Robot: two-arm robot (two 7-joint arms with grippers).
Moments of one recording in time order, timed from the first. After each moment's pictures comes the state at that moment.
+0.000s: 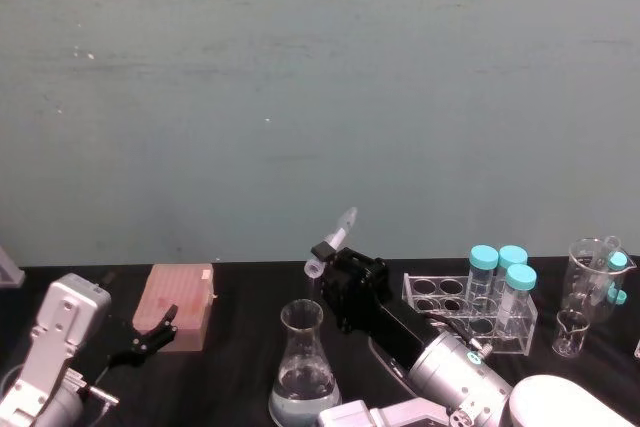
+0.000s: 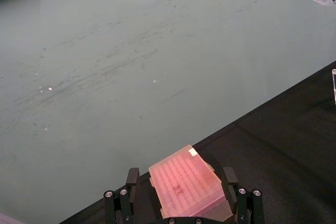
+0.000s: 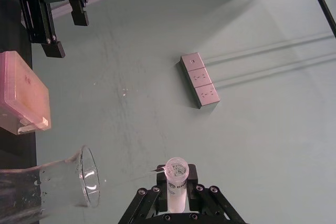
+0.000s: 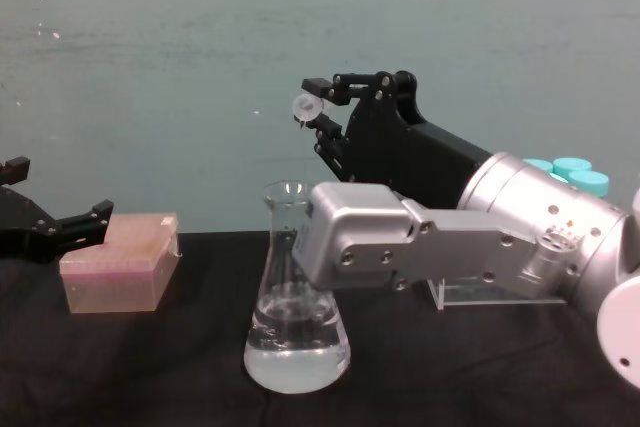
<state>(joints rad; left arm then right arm) -0.20 0.60 0.45 -1.41 -0.25 -0.12 0.03 0.51 0.27 -0.73 -1.14 -0.97 -0.36 -0.43</state>
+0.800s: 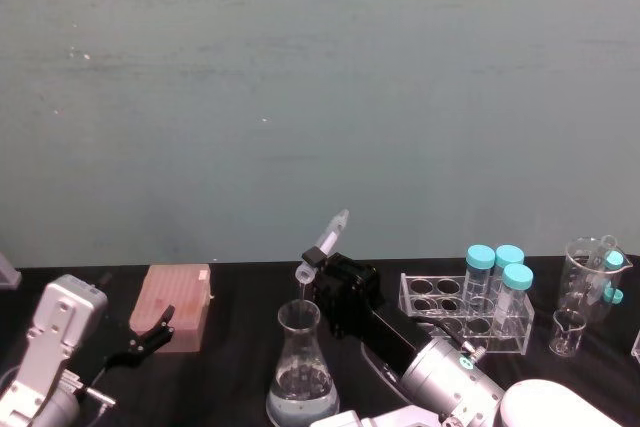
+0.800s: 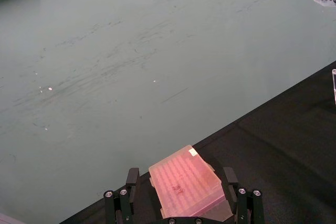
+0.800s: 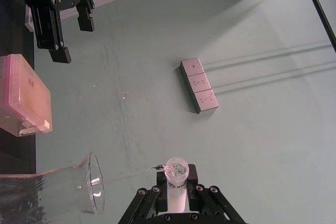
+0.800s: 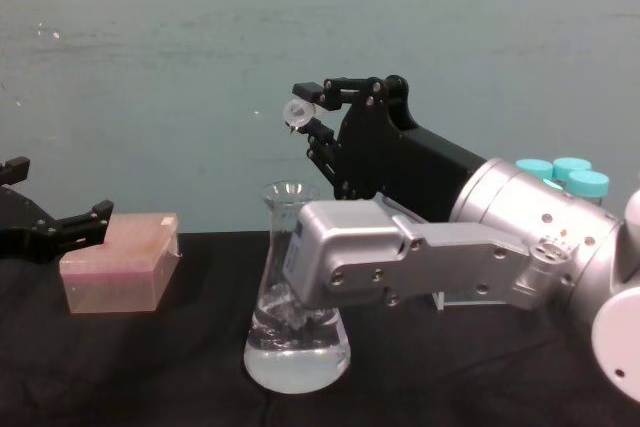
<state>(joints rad) -0.20 0.60 0.45 -1.41 -0.25 -0.12 0.03 0.51 0.28 -0.75 -1.14 -1.00 -0.34 -0.45</state>
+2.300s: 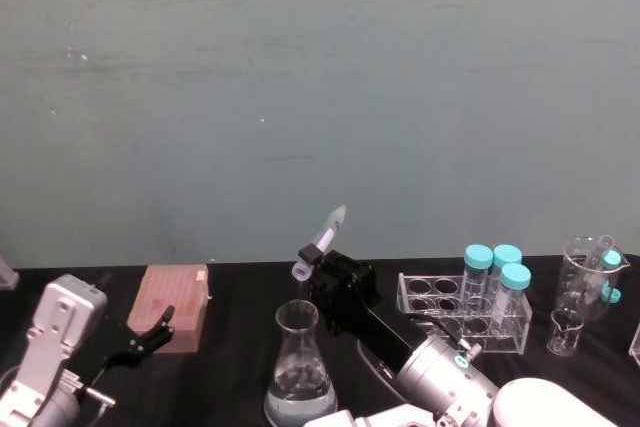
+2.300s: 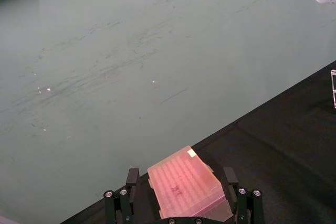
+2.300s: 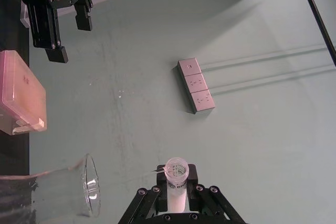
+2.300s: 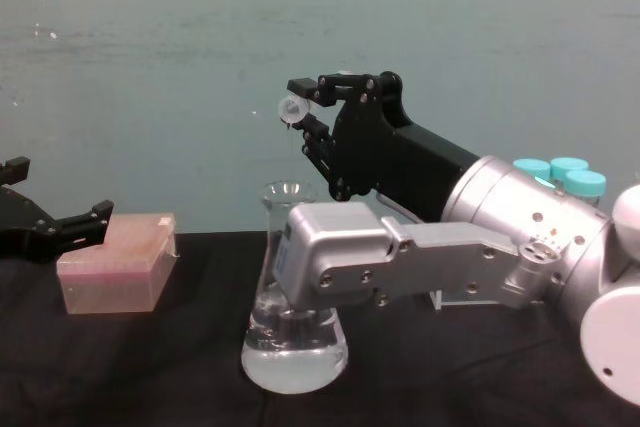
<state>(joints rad) -0.20 0.60 0.45 -1.41 -0.25 -0.12 0.03 0.52 0.27 -0.77 -1.13 -1.02 -0.32 -0.47</state>
